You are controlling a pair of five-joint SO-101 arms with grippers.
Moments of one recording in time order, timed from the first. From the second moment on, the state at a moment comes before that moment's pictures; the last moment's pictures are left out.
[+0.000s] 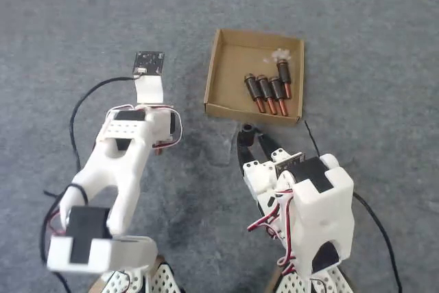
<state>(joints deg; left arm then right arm) -3.6 -4.6 43.8 39.4 6.0 -26.7 26.5 88.7 -99.0 -1.9</state>
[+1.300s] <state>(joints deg) 22.4 -34.7 87.6 -33.8 12.1 -26.9 26.5 88.7 -99.0 -1.9</state>
